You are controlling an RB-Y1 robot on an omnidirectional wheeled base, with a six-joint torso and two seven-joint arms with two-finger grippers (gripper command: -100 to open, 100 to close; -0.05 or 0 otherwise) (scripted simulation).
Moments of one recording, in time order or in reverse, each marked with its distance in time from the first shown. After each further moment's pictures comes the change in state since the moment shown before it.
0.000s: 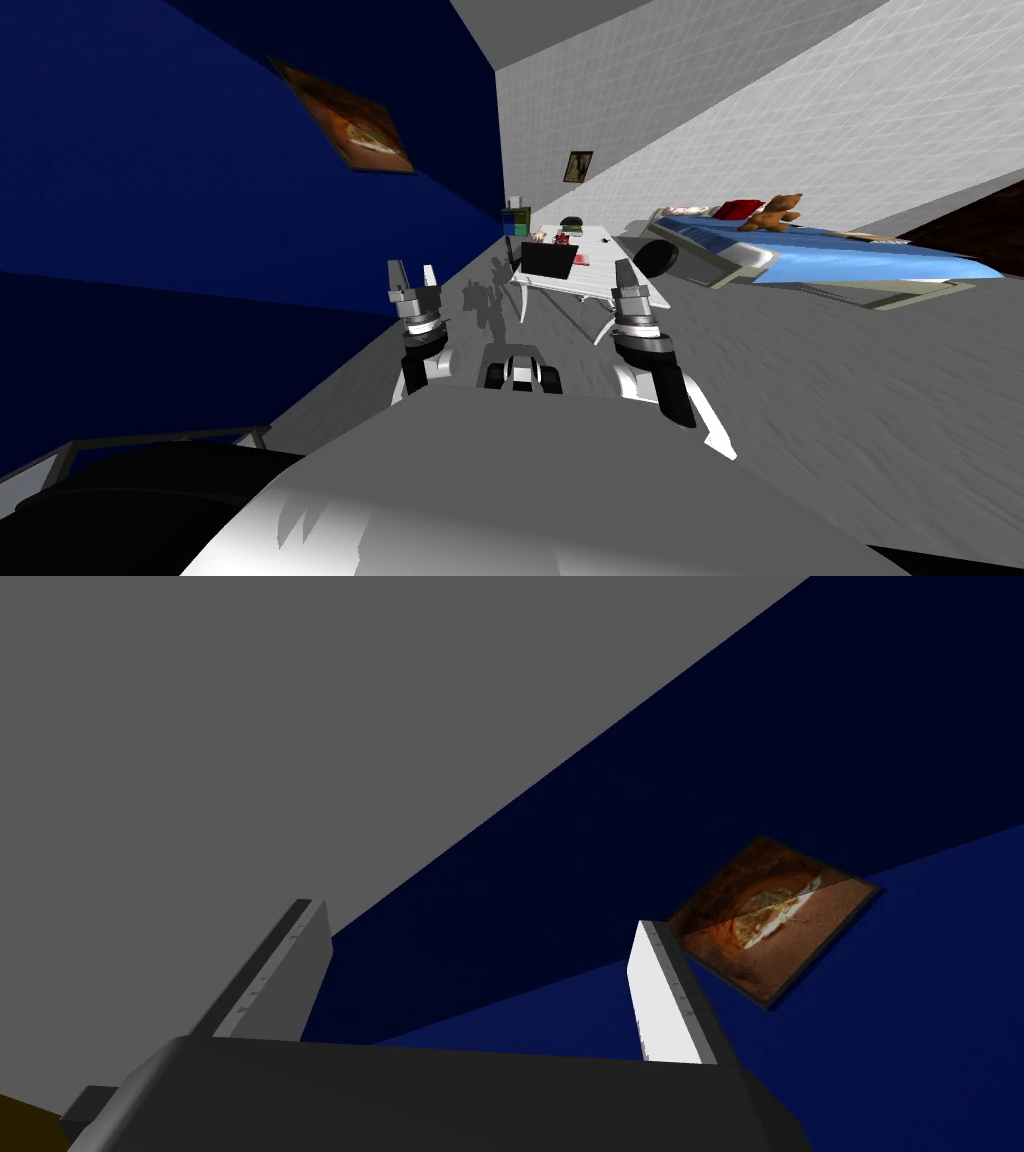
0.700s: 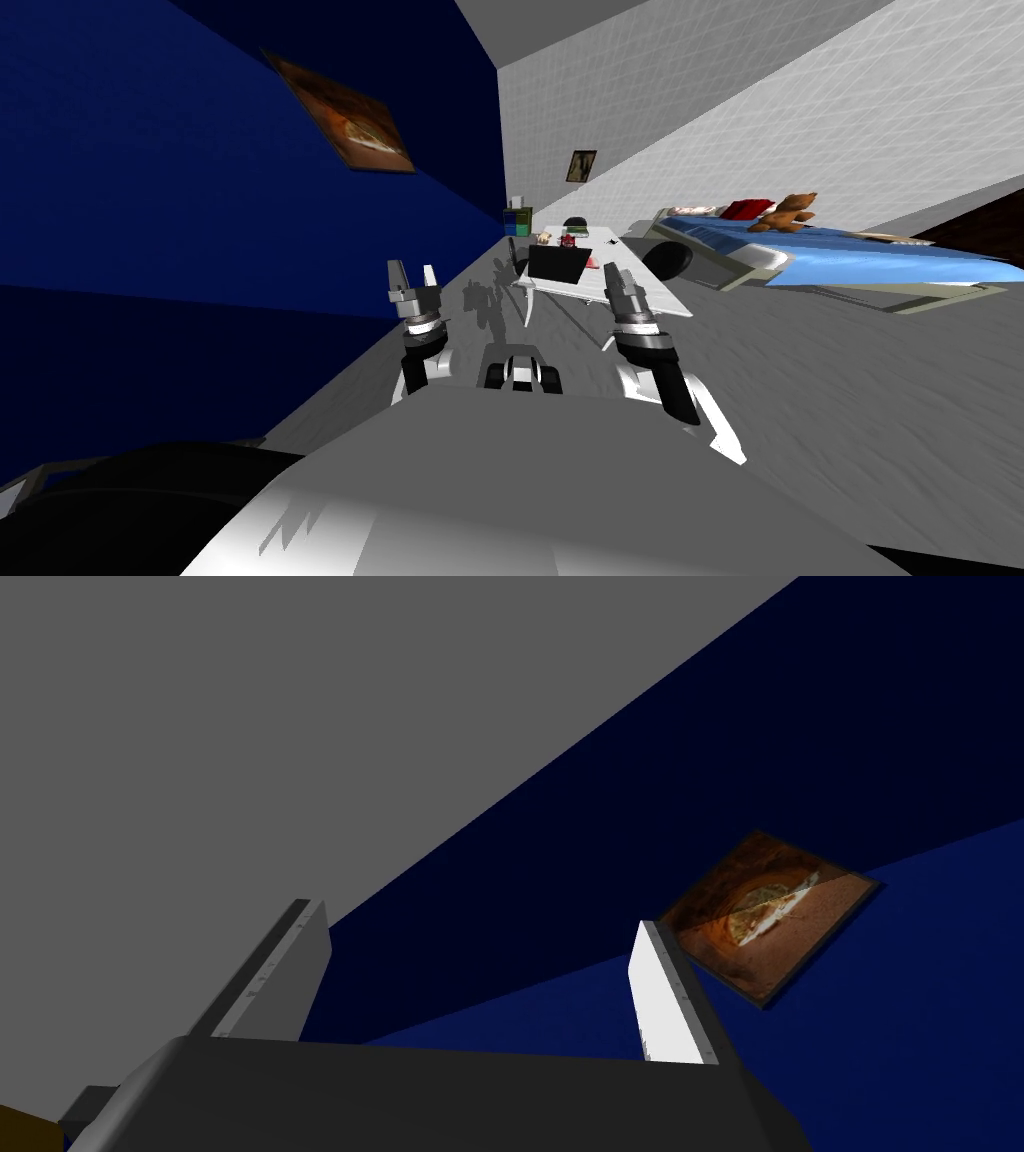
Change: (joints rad) left arm 0.000 0.000 0.000 0.000 0.000 0.000 0.000; right arm -0.001 -0.021 -0.018 -0.011 0.054 0.096 0.161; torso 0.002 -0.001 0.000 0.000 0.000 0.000
